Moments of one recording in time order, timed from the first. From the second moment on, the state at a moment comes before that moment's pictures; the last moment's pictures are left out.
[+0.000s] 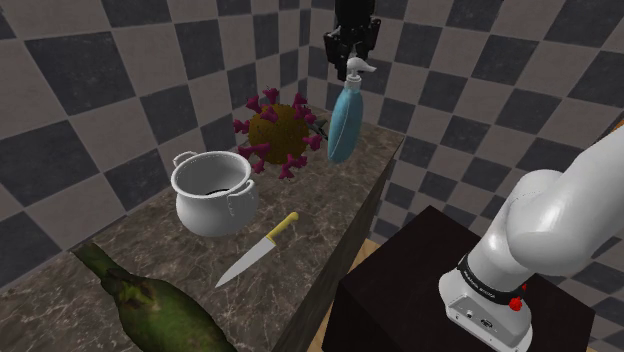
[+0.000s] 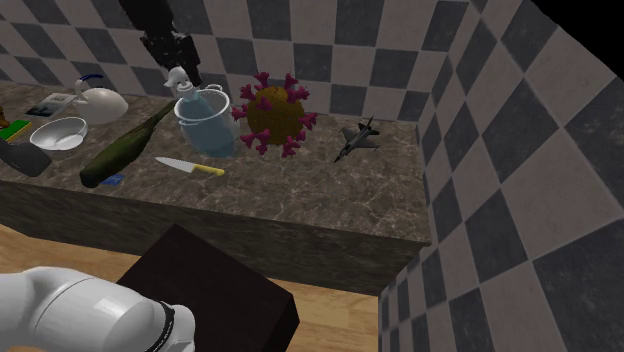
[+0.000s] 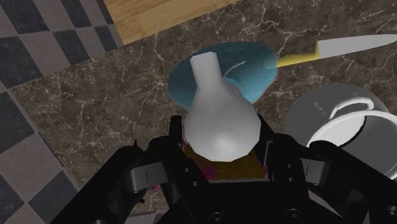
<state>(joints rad) 0.23 -0.25 0.11 -1.77 -0.15 1.47 0.32</state>
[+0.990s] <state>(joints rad) 0.36 -0.14 0.35 -1.45 -0.11 1.22 0.68</state>
